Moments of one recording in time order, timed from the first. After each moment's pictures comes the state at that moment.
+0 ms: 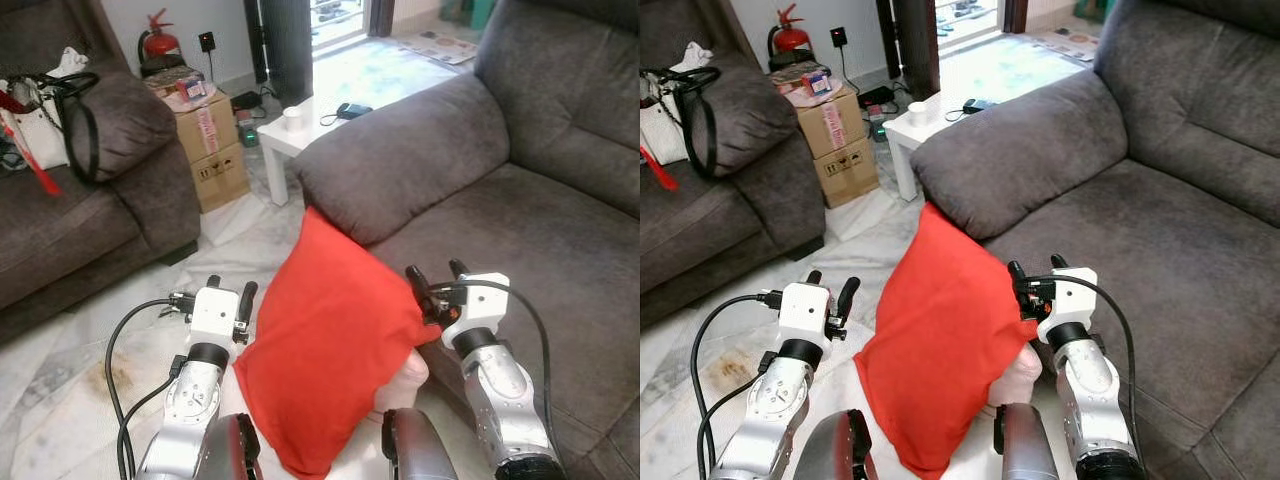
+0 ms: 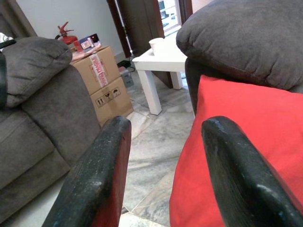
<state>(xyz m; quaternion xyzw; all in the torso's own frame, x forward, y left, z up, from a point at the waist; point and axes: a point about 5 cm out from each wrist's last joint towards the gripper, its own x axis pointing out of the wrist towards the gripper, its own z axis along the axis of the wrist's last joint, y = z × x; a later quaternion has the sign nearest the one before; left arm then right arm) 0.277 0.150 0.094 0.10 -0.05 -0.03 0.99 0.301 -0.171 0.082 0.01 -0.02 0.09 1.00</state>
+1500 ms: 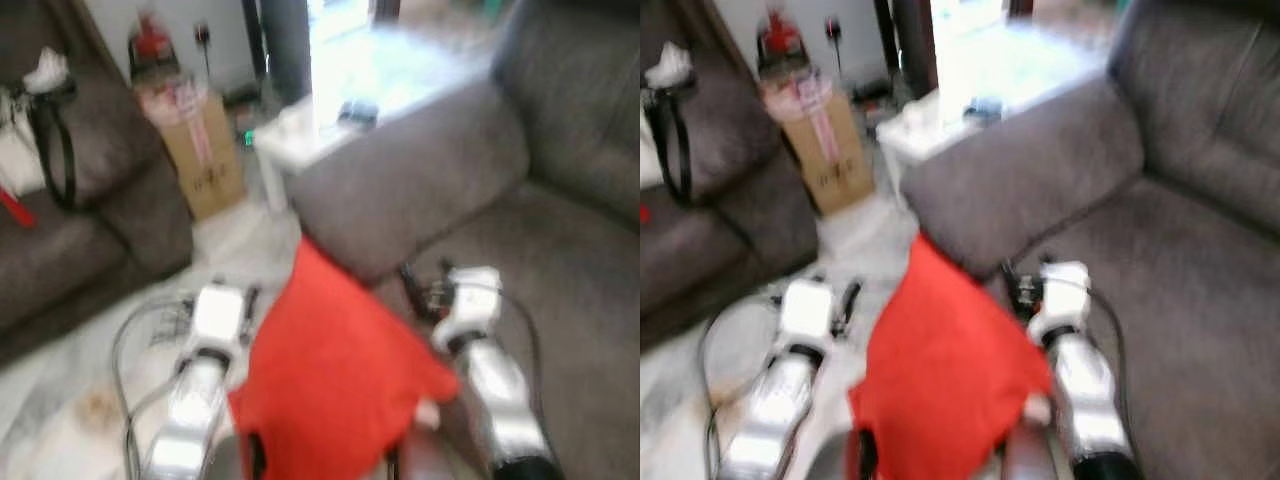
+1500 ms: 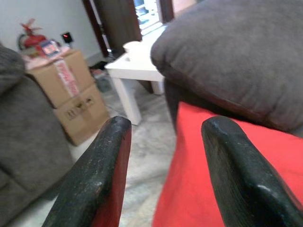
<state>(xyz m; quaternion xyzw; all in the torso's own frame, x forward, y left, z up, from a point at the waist) 0.279 0.135 0.093 0.10 -0.05 -0.07 0.99 0.304 -0.179 0.084 0.00 -0.02 0.08 1.00</state>
